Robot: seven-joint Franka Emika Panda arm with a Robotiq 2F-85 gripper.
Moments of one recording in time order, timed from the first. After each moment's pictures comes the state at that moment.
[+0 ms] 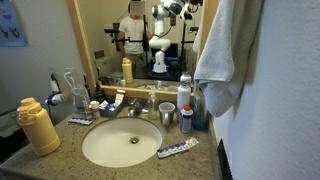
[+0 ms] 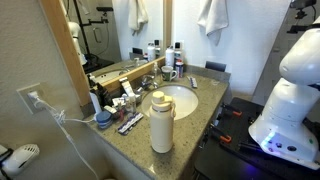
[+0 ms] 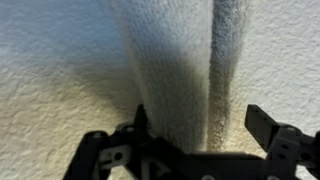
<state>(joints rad) -0.31 -0.18 -0.24 -1.81 -1.10 2.29 1.34</state>
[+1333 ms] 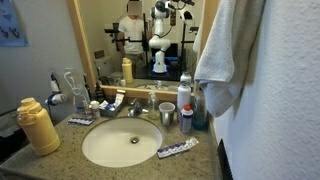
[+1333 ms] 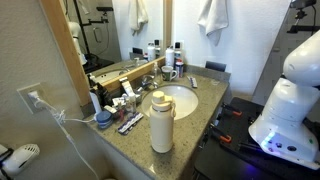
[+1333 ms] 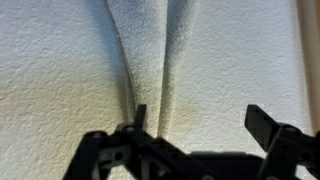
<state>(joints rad) -0.22 -0.45 -0.08 -2.01 -1.12 2.15 1.34</state>
